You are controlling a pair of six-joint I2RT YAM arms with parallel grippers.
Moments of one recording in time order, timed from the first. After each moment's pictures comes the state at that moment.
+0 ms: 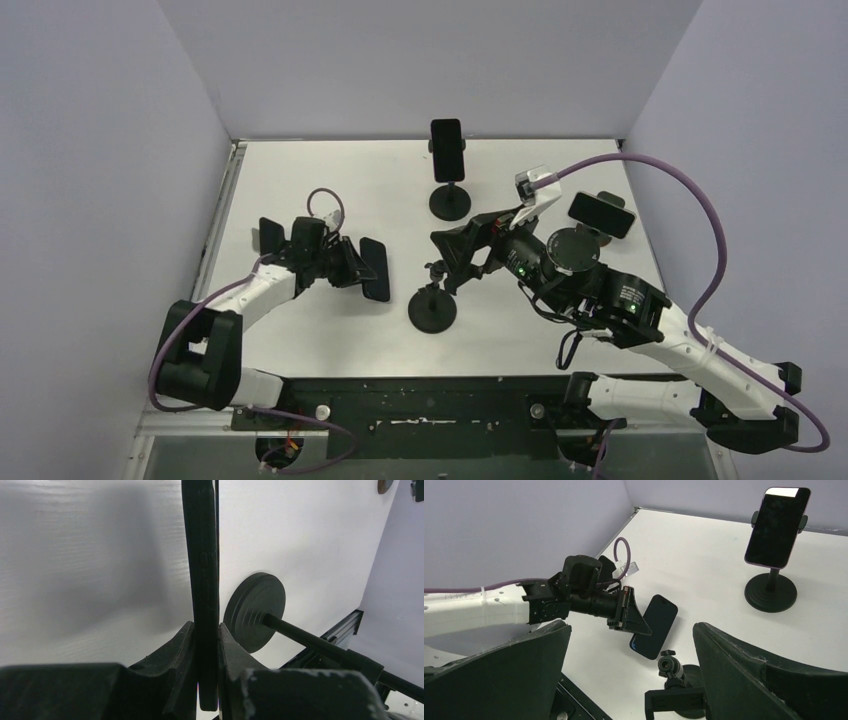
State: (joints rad) left arm -0.28 1.38 0.69 -0.14 0.43 -0.67; right arm 1.11 0.96 1.28 -0.41 0.41 0.38
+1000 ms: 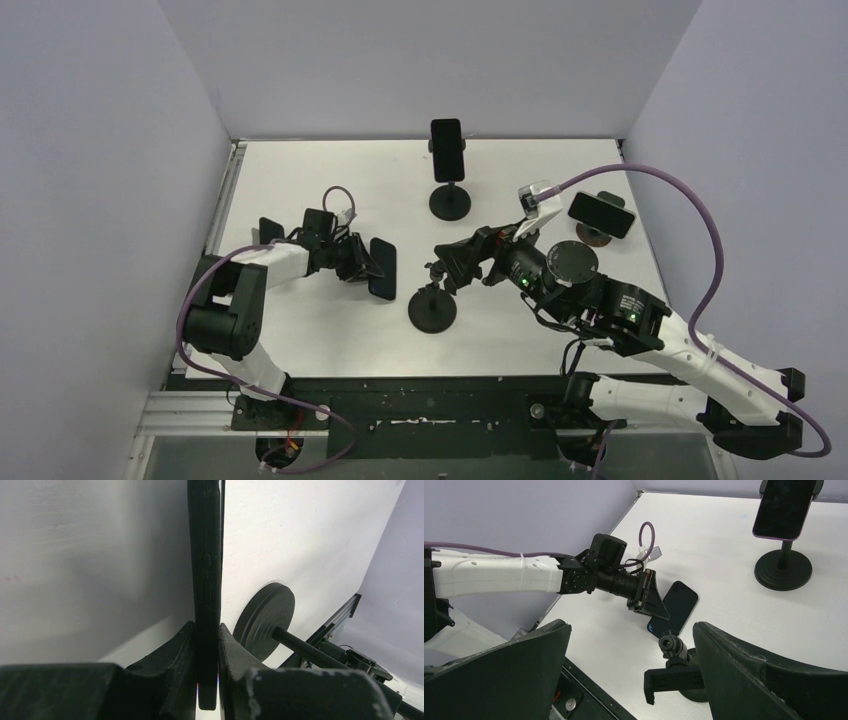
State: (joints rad) left arm -0.25 1.67 0.82 -0.11 0.57 -0.61; right arm 1.11 0.90 1.17 -0.40 0.40 0.46
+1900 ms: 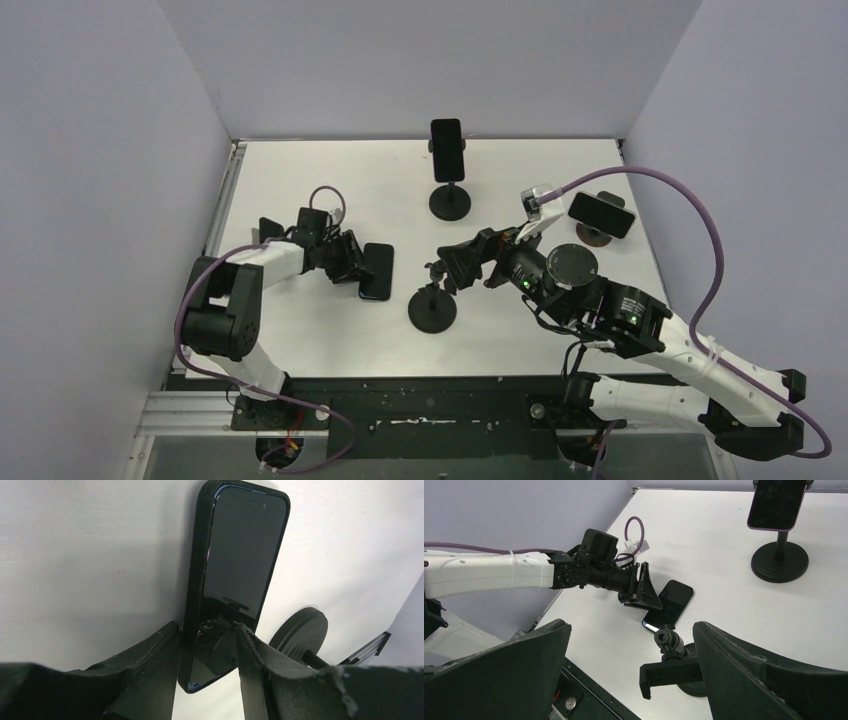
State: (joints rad) left arm -0.21 1.67 0.83 -0.18 0.42 -0.59; right arm 1.11 0.87 1.15 -0.41 0.42 0.49
